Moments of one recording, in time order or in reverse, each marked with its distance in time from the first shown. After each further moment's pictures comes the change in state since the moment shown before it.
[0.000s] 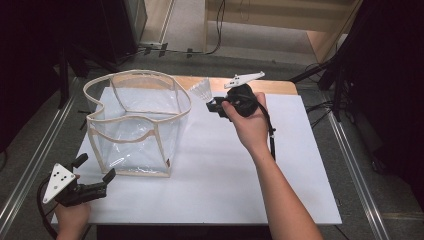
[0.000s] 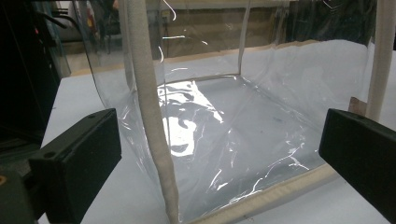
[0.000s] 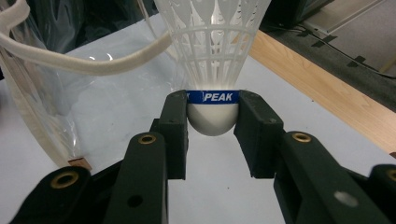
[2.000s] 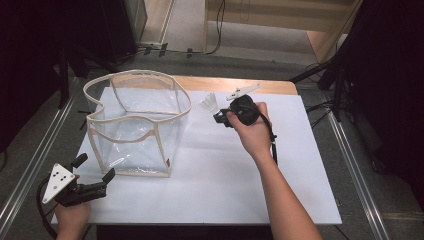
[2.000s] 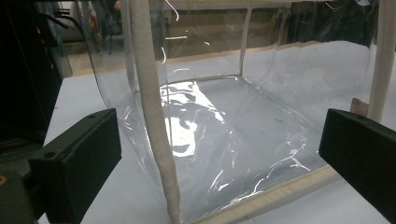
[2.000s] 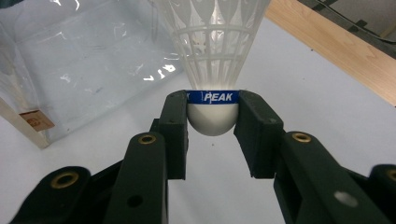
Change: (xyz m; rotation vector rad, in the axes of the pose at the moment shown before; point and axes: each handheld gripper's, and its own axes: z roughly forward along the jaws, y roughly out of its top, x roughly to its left) left arm 0.001 0.000 -0.001 -0.001 0.004 -0.002; right arm -0.017 -0.037 0.020 0.123 -0.028 0.004
